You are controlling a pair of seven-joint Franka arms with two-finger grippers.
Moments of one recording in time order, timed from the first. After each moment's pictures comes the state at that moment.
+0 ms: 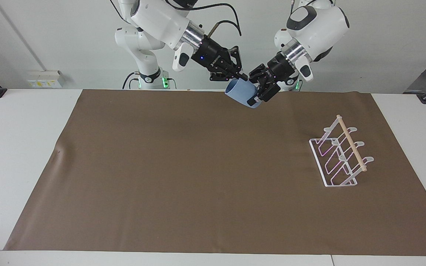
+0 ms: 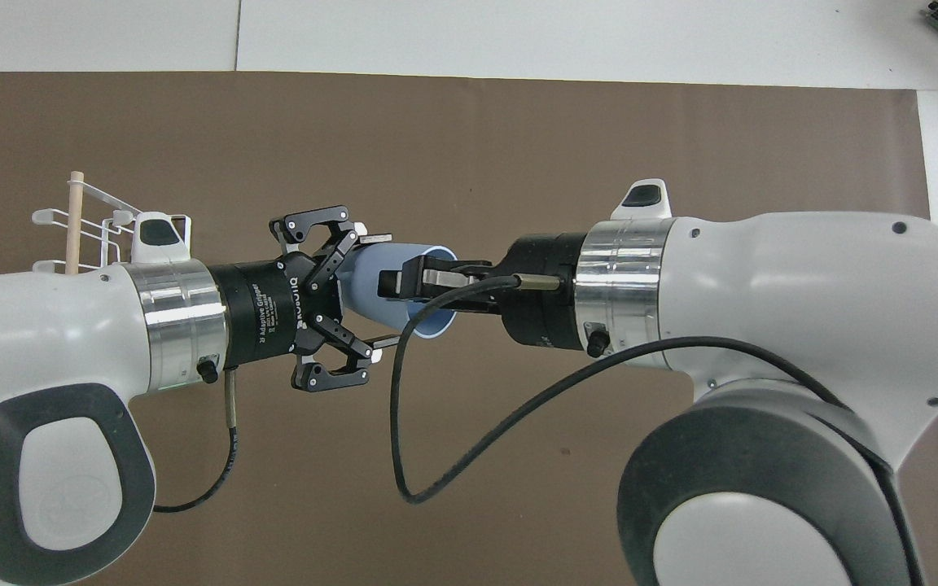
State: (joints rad) left arm -0.32 -0.20 -0.14 -2.05 -0.91 2.29 -1.51; right arm -0.03 -0.02 0.54 -1.75 0.94 2.20 0.18
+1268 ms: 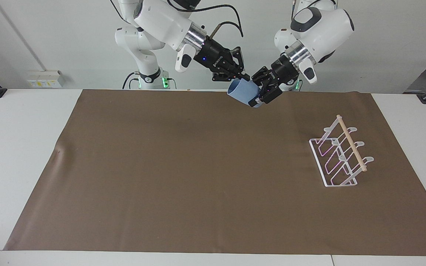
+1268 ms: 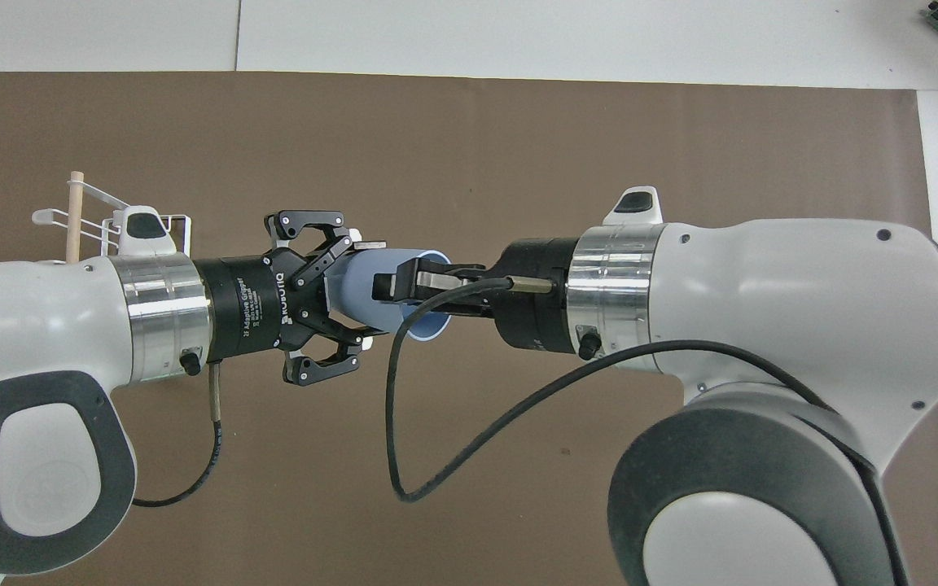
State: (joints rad) left arm -0.32 -0.20 -0.12 -2.05 -0.91 2.25 -1.48; right arm -0.03 -0.02 0.54 -1.76 0.95 2.21 0.19
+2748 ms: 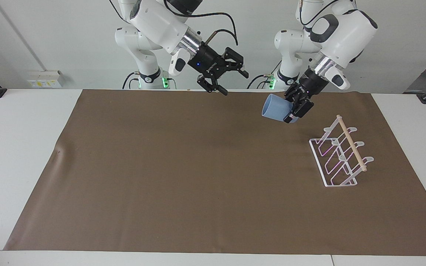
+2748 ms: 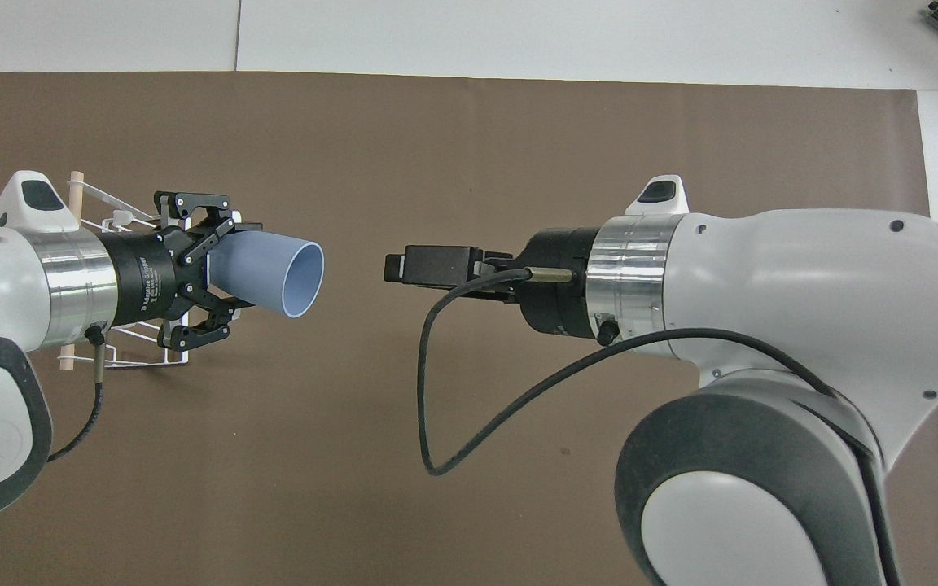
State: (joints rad) left arm -0.15 -0.20 -0.11 -2.06 -0.46 2.21 -1.37; right arm -0.05 -0.03 0.53 -1.78 0.83 2.21 0.16
